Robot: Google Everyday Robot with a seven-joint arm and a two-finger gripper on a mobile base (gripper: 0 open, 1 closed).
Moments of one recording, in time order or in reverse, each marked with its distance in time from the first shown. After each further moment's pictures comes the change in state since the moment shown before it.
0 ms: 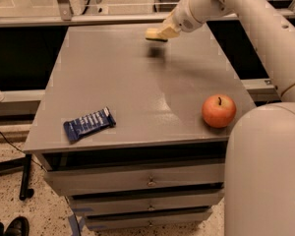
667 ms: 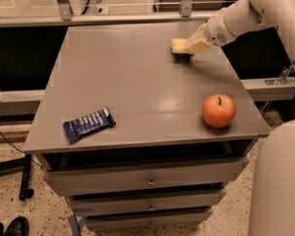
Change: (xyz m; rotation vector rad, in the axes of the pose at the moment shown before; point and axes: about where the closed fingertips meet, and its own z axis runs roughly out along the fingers) arm 0.091 0.015 -0.056 -0.055 0.035 0.046
